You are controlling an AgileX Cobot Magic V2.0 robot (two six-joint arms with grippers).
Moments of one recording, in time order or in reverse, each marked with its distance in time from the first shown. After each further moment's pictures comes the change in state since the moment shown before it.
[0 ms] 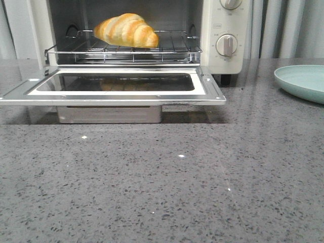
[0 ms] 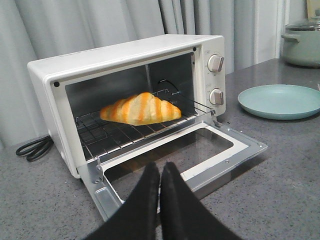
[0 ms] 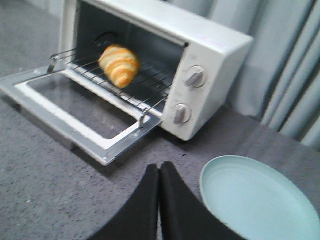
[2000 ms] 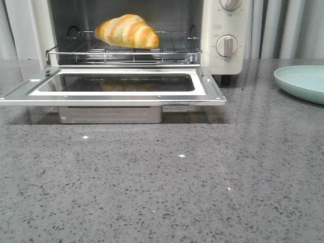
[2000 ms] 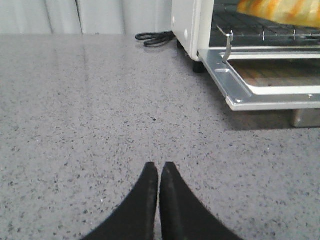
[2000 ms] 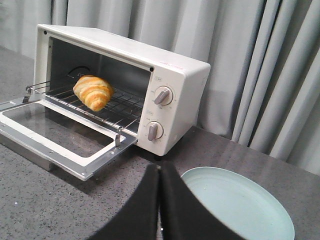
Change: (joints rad) left arm 0.400 -0.190 0.452 0.145 -0.117 -0.286; right arm -0.015 -0.187 0.061 -0.055 0.006 0.041
